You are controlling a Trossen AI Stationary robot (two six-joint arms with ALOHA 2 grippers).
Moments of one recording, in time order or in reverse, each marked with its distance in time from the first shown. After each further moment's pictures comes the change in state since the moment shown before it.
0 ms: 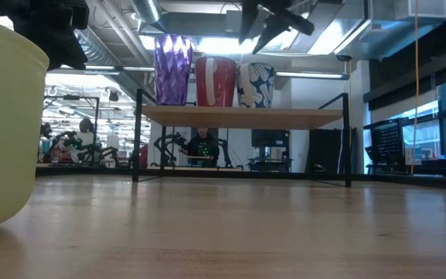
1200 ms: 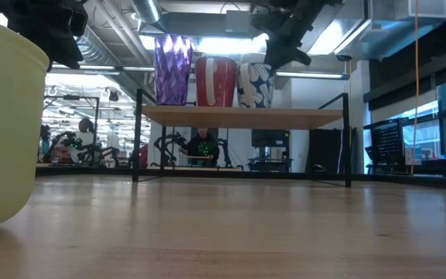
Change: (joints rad) left arm 0.000 0.000 0.000 -0.008 0.059 -0.189; right arm -0.503 -0.128 -0.139 0.156 -0.444 -0.757
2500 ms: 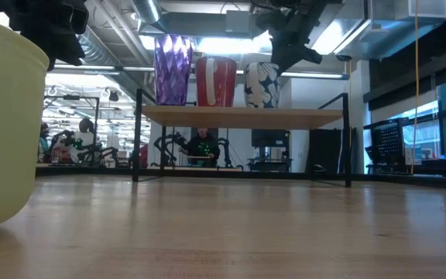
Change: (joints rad) left arm 0.000 0.000 0.000 0.023 0.007 0.023; right arm 0.029 -0.016 -0.005 -0.109 0.023 0.153
